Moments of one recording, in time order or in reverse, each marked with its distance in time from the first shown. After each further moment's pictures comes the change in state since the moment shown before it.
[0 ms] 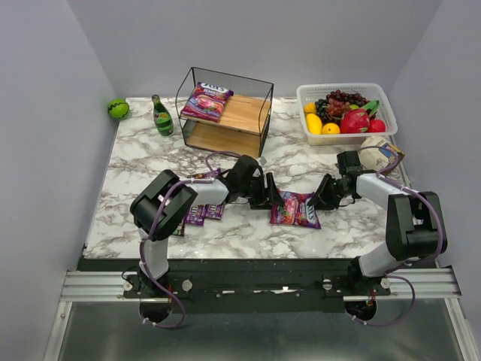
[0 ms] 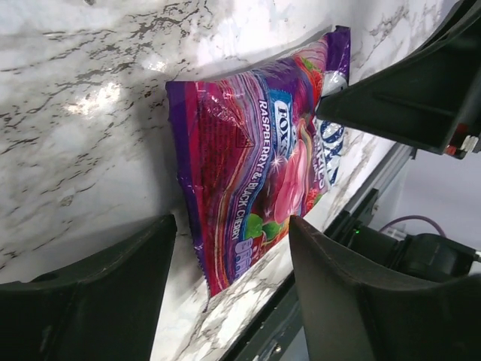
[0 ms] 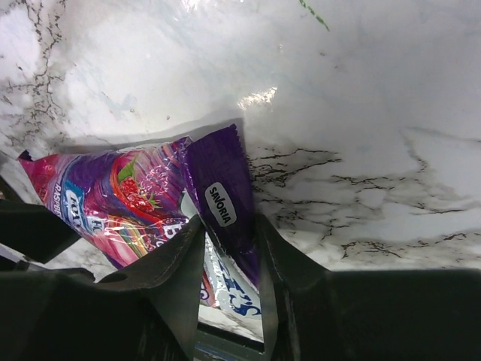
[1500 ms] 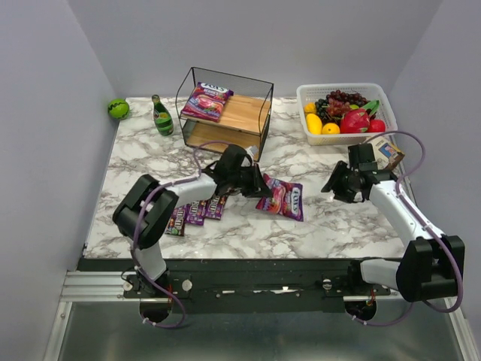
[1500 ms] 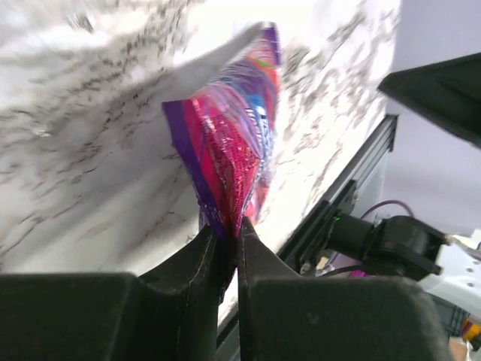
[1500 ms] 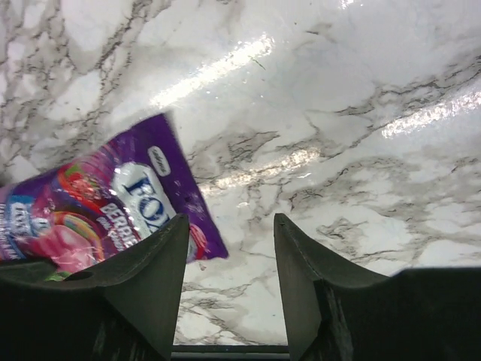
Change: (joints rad) left arm 0.067 -0.097 -0.005 -0.047 0.063 0.041; right arm 0.016 -0.298 0.066 -0.176 0.291 -0.002
